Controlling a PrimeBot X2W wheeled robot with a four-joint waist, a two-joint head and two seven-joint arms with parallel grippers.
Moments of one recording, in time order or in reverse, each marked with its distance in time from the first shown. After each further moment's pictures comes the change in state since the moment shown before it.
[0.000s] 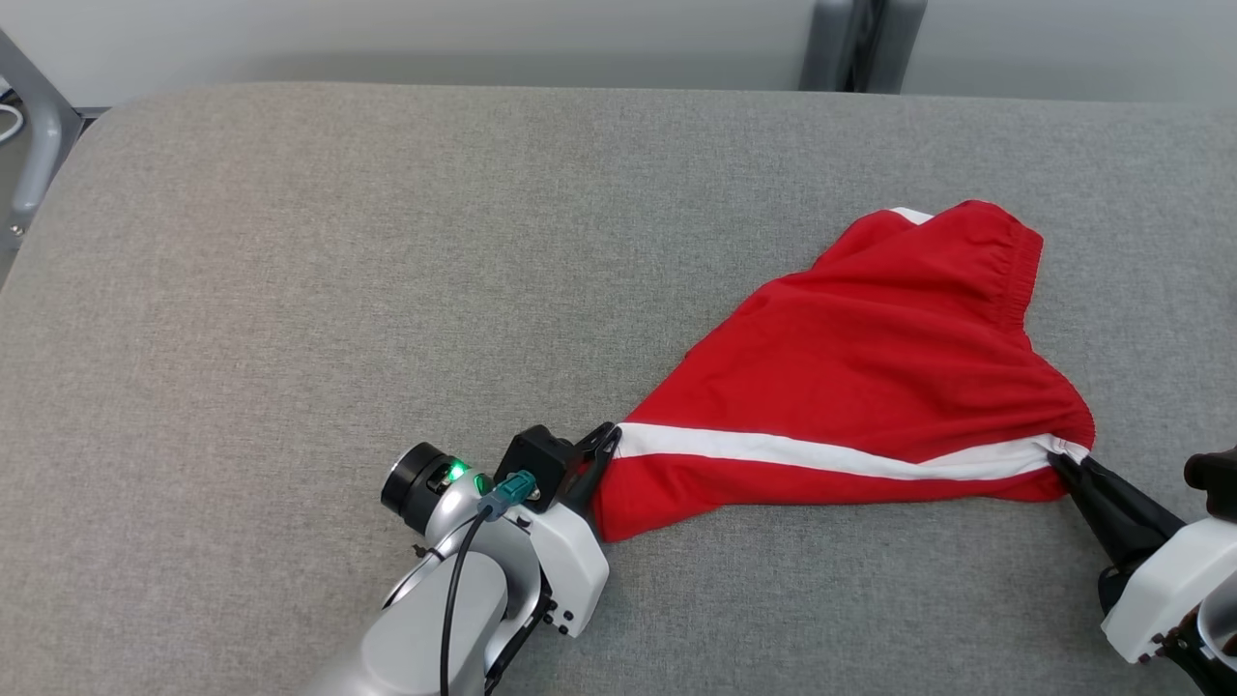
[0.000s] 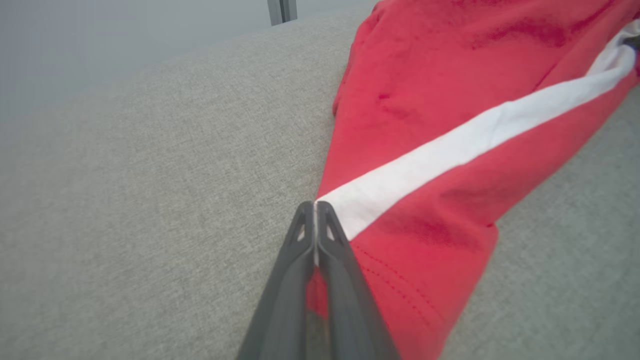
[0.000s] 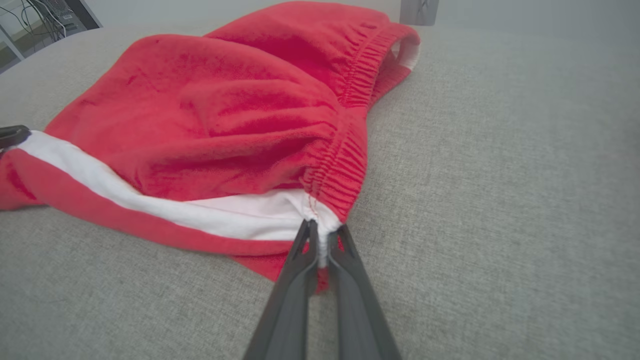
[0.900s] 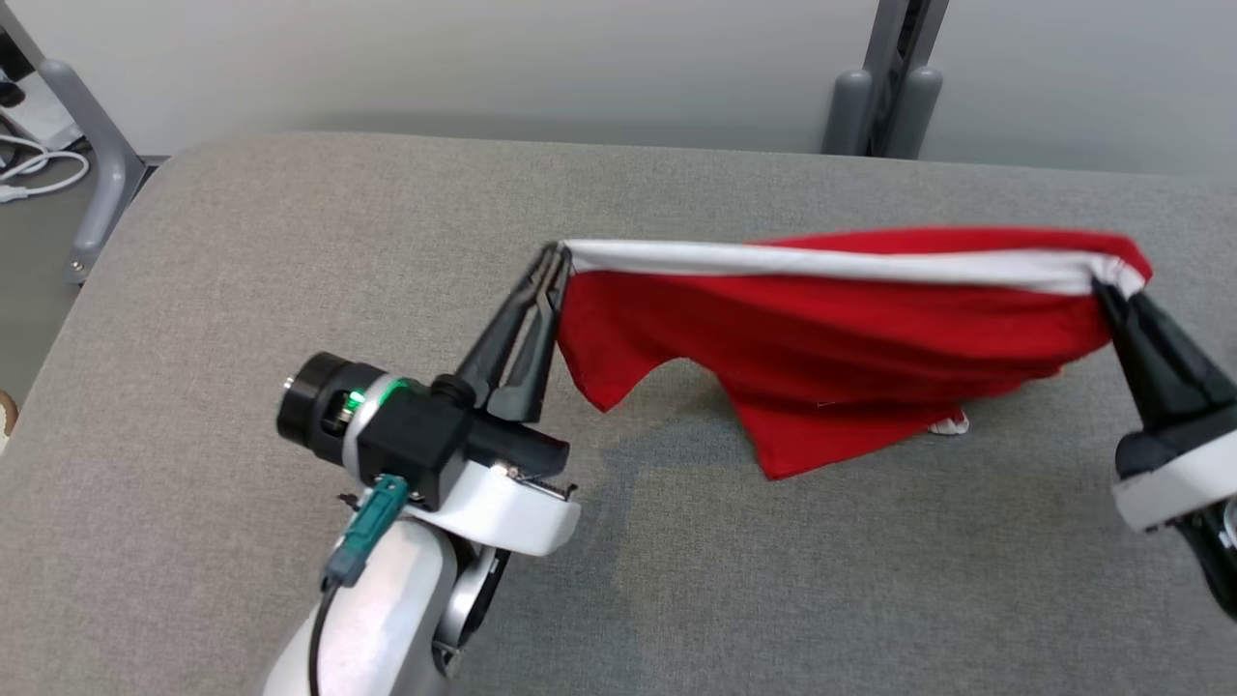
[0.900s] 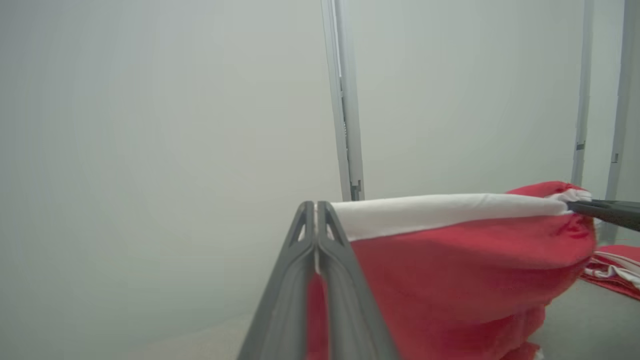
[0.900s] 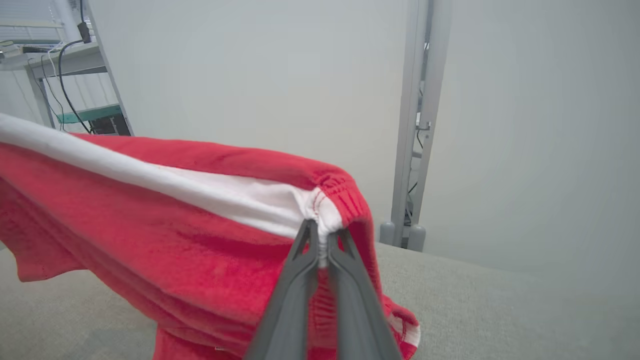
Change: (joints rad) left arm 0.200 0.056 0.363 -0.716 0.205 0.111 -0.025; right arm -0.013 0.104 -0.313 -0.153 -0.177 0.000 -0.043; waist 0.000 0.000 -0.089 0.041
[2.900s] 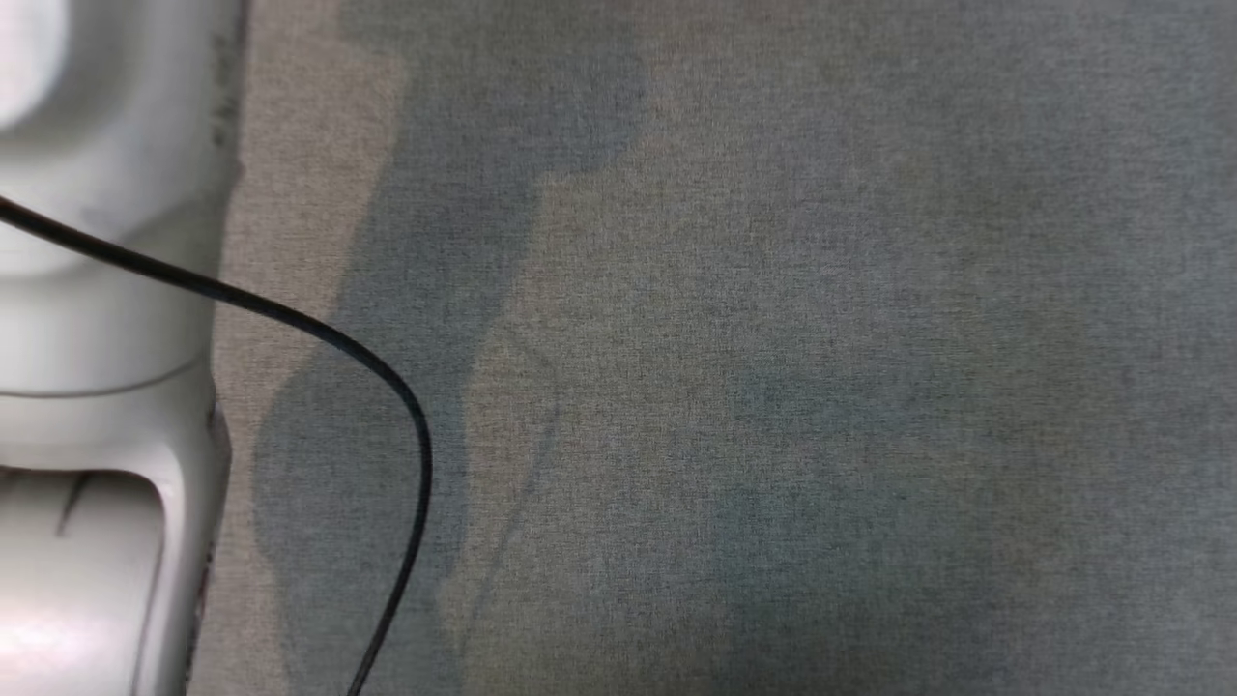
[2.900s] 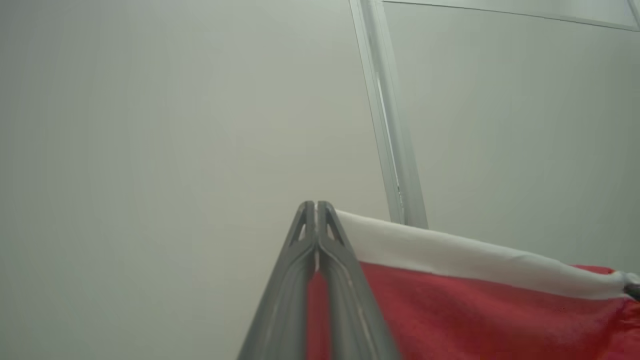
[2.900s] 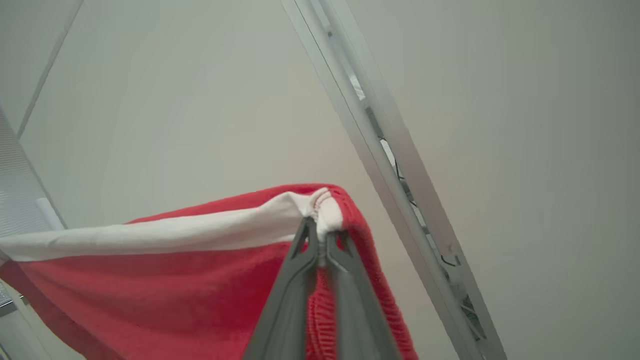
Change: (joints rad) left arm -1.073 -0.054 0.224 0.264 0.018 0.037 0.000; right arm -1.117 0.193 0.038 0.261 0.368 0.000 0.081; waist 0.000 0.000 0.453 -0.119
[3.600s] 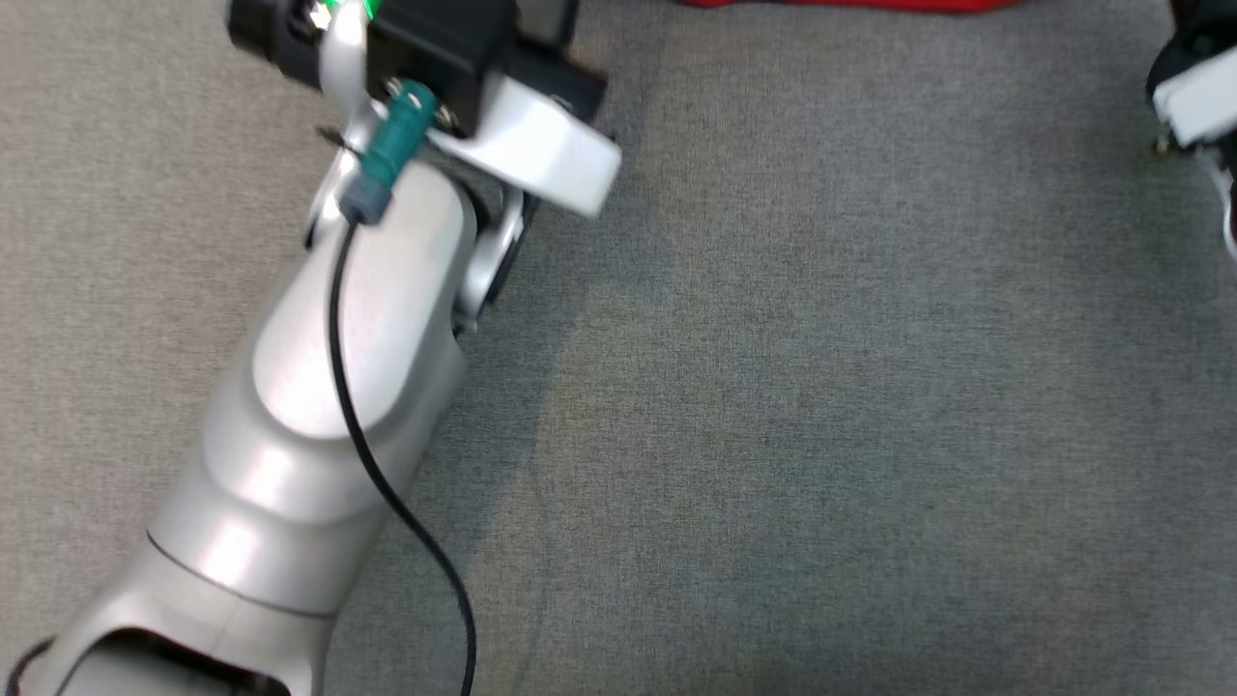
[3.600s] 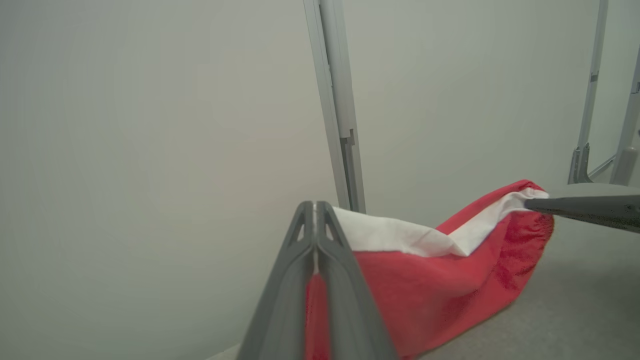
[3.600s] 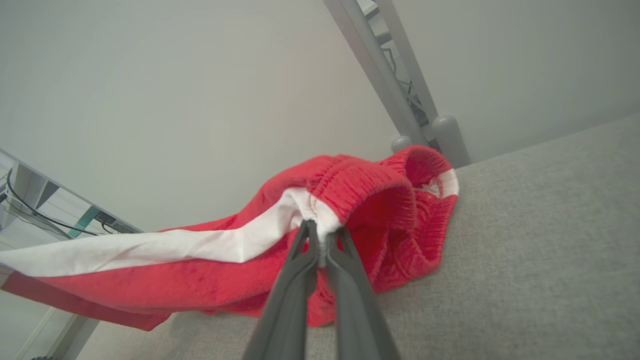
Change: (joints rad) left arm 0.452 -0.001 -0.248 0.019 -0.018 -0.040 0.000; right arm 0.373 -0.147 0.268 0.032 0.298 0.000 0.014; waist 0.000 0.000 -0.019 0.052
